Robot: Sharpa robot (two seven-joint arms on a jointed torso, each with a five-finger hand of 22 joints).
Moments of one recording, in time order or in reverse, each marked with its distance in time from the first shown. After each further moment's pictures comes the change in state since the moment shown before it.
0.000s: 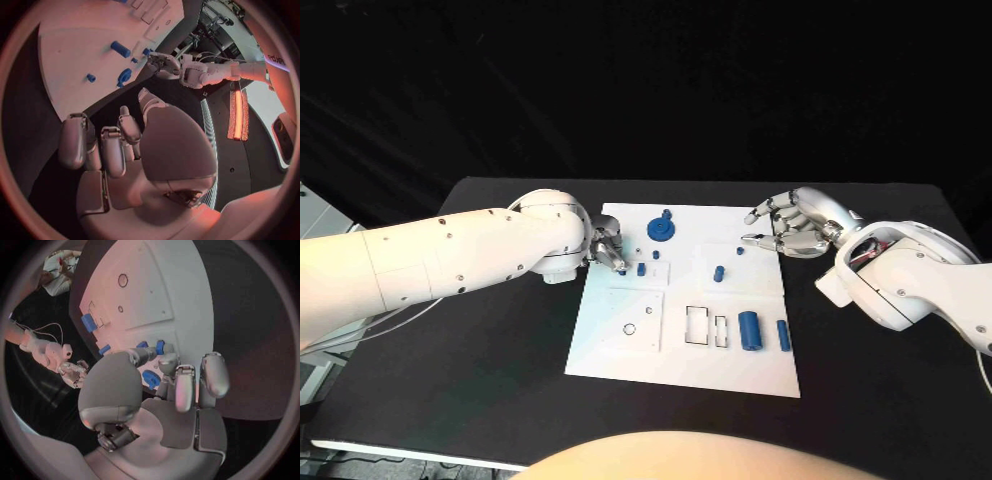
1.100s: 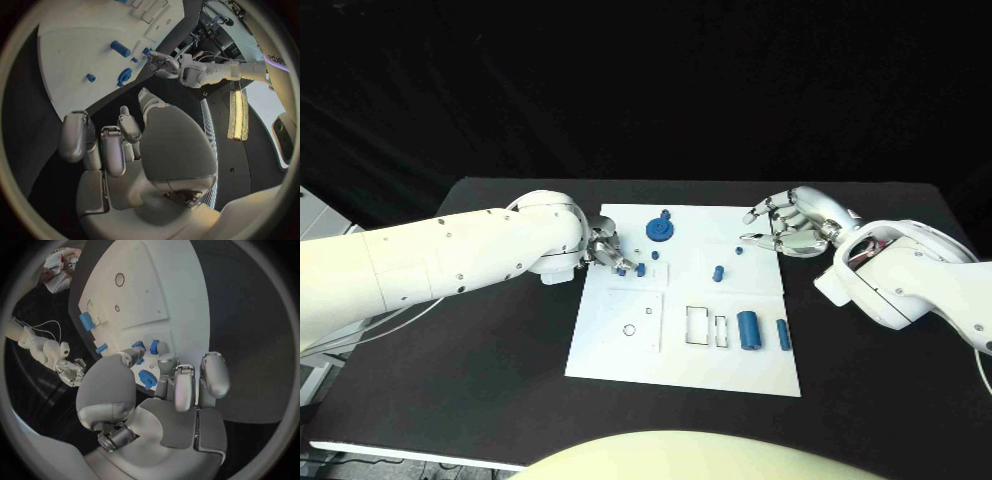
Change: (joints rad) left arm -0.004 0.004 -0.002 -0.024 0.022 0.000 -0.005; left_hand -0.173 -0.057 -0.241 0.086 -0.008 0.039 -0.022 -0.023 -0.014 -0.008 0.000 -0.010 -0.017 -0.004 -0.011 0.000 0.001 0.000 0.003 -0.011 -0.008 -0.018; right arm 0.000 -0.001 0.000 0.001 0.000 0.000 0.000; right_hand 0.000 0.000 0.003 0.003 0.000 0.000 0.000 0.000 -0.001 -0.011 0.004 -0.018 -0.018 0.000 0.000 -0.023 0.000 0.000 -0.023 0.002 -0.058 0.001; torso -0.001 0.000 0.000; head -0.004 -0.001
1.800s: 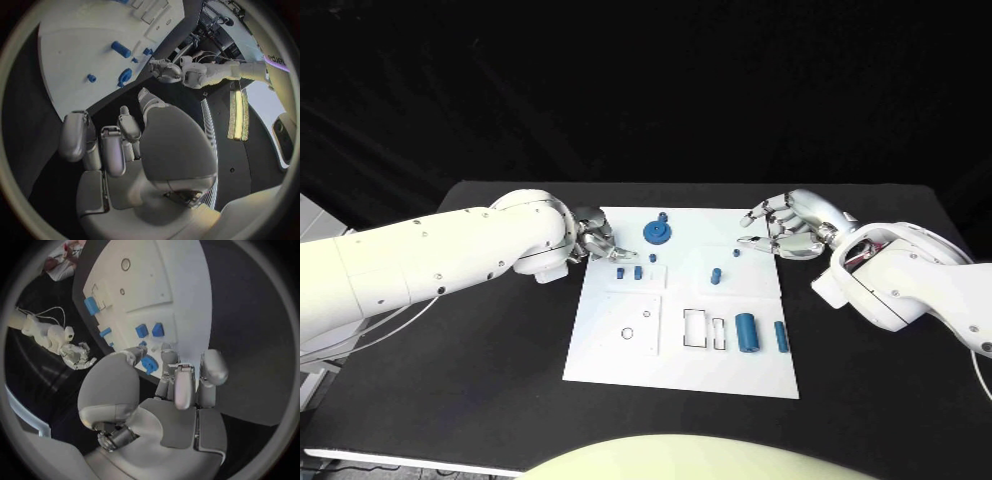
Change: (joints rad) left arm -0.003 -0.052 0.030 0.025 0.066 -0.118 0.061; left_hand 0.061 0.021 -0.073 0.000 0.013 -0.084 0.043 -0.023 0.000 -0.124 0.030 -0.079 -0.125 0.000 0.022 -0.050 0.000 0.000 -0.082 0.023 -0.072 -0.109; right arm -0.002 -0.001 0.000 0.000 0.000 0.000 0.000; right_hand 0.000 0.000 0.000 0.000 0.000 0.000 0.000 0.000 0.000 -0.003 -0.004 0.000 0.000 0.000 0.000 0.000 0.000 0.000 -0.004 -0.004 -0.004 0.000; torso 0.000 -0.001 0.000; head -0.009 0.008
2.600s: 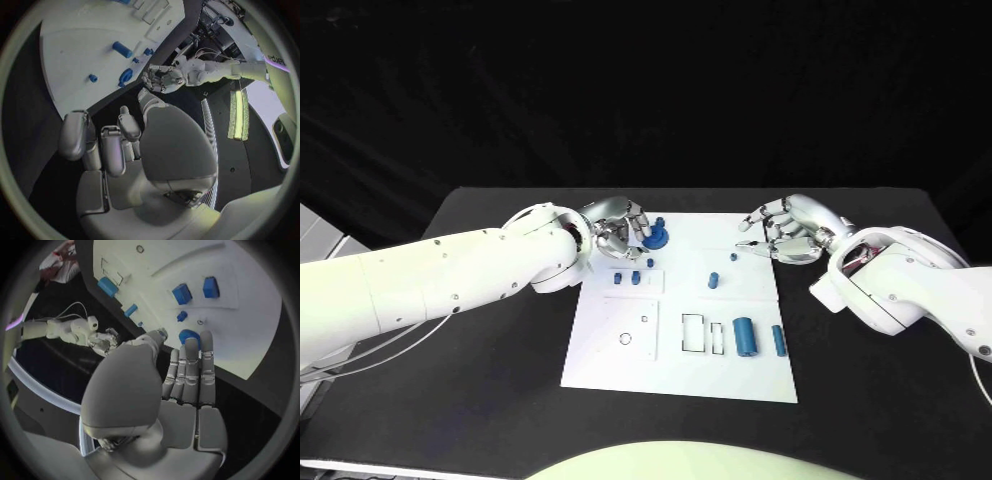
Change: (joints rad) left arm -0.032 0.059 -0.026 -0.027 -0.096 -0.299 0.398; left_hand 0.487 -0.043 -0.058 -0.038 0.000 -0.185 0.079 -0.130 -0.313 -0.426 0.120 -0.386 -0.482 -0.476 0.115 -0.447 -0.612 0.071 -0.349 0.099 -0.492 -0.518; right arm -0.001 -0.006 0.000 0.001 0.000 -0.001 0.001; right_hand 0.000 0.000 0.003 -0.003 0.000 0.000 0.000 0.000 0.000 -0.011 0.000 -0.012 -0.011 0.000 0.000 -0.008 0.001 0.000 -0.004 0.004 -0.013 0.000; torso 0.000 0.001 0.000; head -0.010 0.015
